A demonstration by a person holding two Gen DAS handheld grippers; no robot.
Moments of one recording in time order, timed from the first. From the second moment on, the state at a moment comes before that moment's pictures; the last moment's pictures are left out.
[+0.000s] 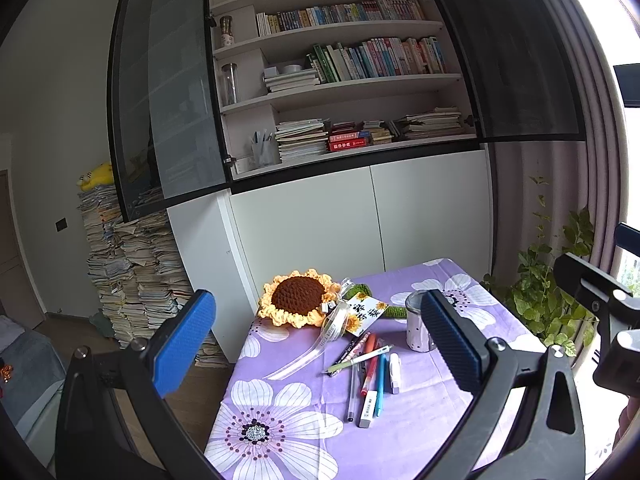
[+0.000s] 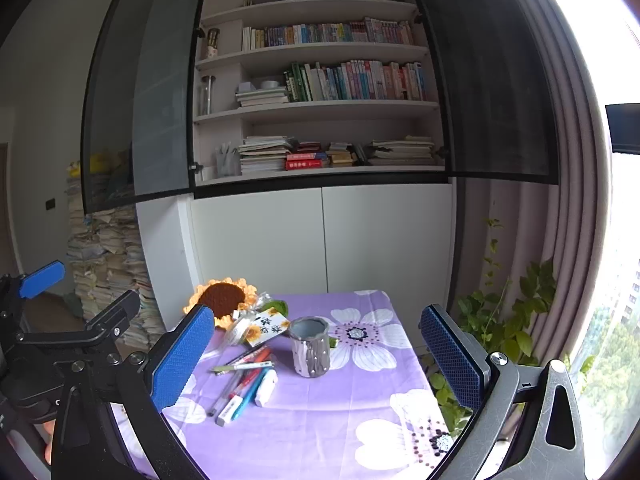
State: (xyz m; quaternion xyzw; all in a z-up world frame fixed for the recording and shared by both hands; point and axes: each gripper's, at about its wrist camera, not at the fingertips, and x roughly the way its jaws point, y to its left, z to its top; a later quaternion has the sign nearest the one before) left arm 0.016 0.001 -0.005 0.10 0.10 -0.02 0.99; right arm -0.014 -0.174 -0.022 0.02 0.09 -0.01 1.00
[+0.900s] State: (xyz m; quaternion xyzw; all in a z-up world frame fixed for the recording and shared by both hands) left arm 0.038 0.000 -0.019 0.10 0.12 -0.02 0.99; right arm 0.008 -0.172 -0.033 0.03 0.12 0.00 0.99
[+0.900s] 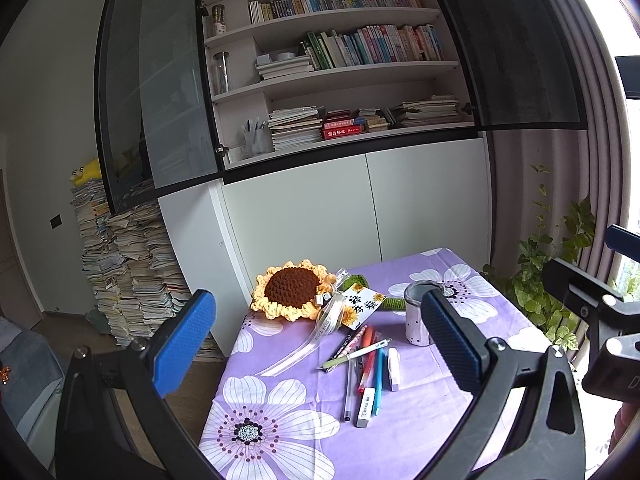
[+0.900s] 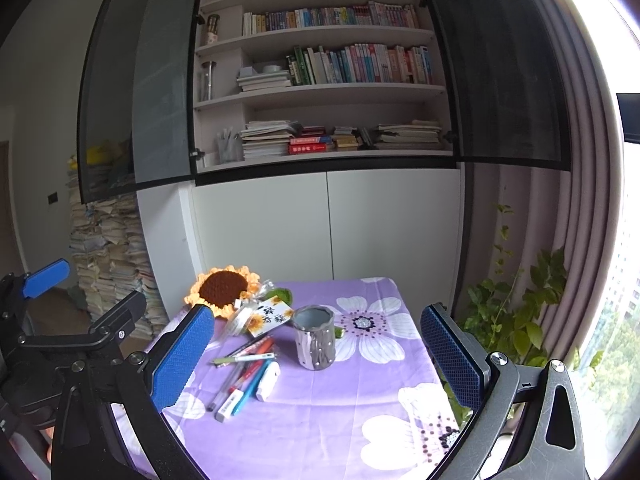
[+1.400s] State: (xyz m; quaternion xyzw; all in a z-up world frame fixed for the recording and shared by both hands) left arm 0.066 0.001 -0.032 0.10 0.14 -0.02 0.99; right arm 0.040 -0.168 -0.044 0.02 0.15 0.02 0.99
